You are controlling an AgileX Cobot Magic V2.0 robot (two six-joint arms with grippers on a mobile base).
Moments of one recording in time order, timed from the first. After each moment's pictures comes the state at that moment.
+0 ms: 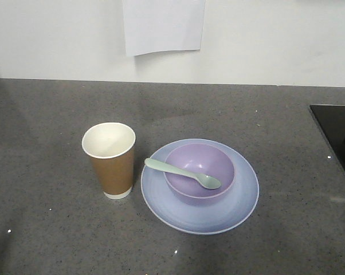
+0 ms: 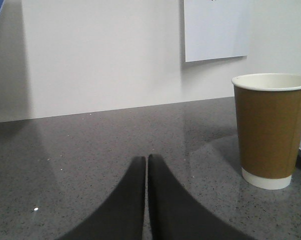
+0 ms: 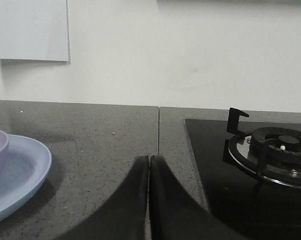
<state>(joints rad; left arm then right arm) -0.12 -0.01 0.03 -0.02 0.05 0.06 -0.04 0.00 0.00 0.03 0.09 -0.06</state>
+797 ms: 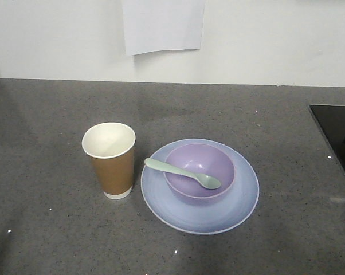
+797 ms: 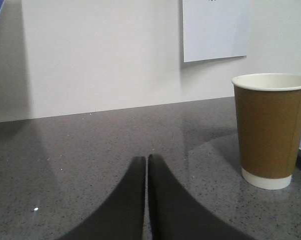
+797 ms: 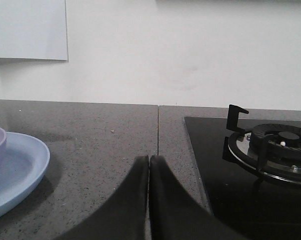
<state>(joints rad) -0.12 -0.01 0.03 -0.02 0.05 0.06 -0.04 -0.01 0.03 -0.02 0.07 -0.01</state>
